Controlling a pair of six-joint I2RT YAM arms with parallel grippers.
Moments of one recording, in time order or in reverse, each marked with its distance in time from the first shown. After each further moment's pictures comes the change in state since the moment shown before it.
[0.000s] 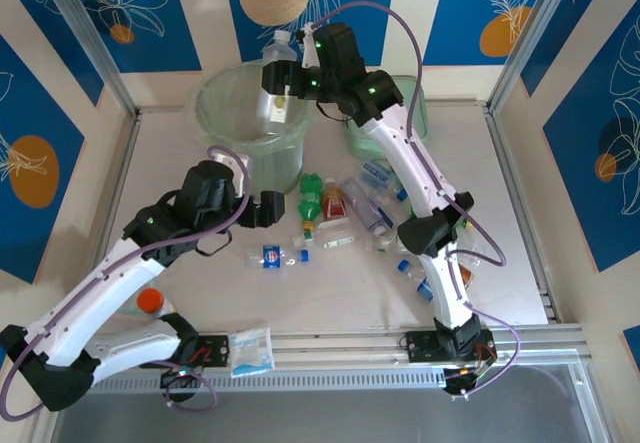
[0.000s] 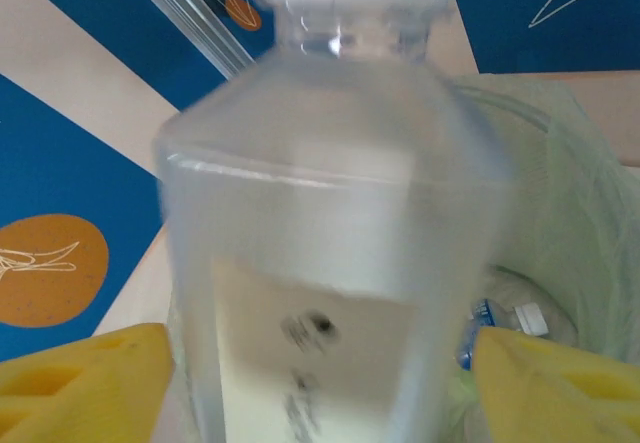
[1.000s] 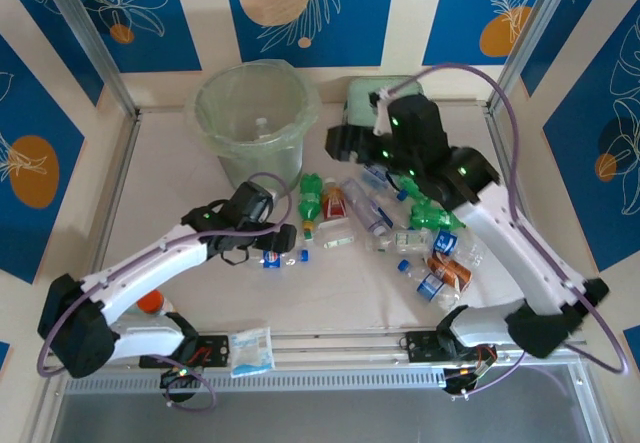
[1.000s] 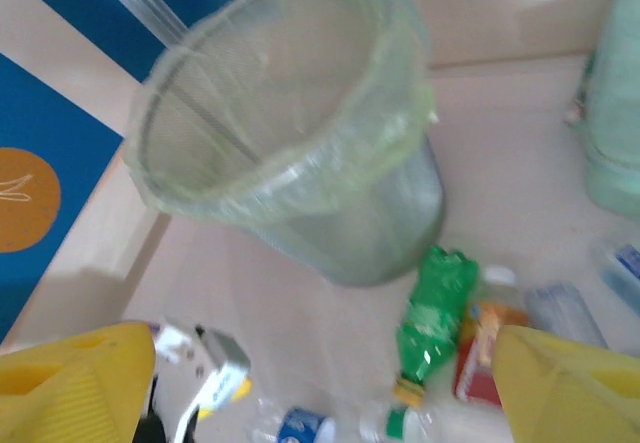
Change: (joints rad) left arm -0.016 0.230 -0.227 0.074 0.011 0.031; right arm 0.038 -0.938 -1.157 0.148 0.201 0.058
